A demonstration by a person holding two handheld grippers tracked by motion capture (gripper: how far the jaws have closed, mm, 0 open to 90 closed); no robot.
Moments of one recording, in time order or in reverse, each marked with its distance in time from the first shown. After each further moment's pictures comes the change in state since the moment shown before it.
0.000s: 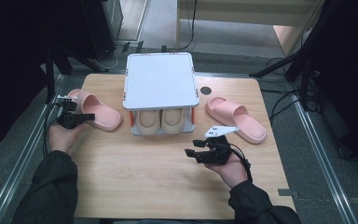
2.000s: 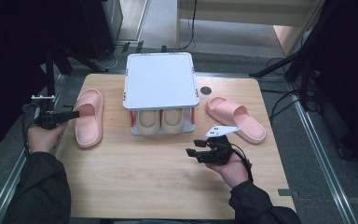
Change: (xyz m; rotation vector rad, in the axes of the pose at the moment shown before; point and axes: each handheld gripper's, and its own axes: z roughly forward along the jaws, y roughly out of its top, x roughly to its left) left arm 0.038 -0.003 -0.039 -0.090 0.062 -0.049; right arm -0.002 -0.001 -0.003 0.000 -0.011 0.008
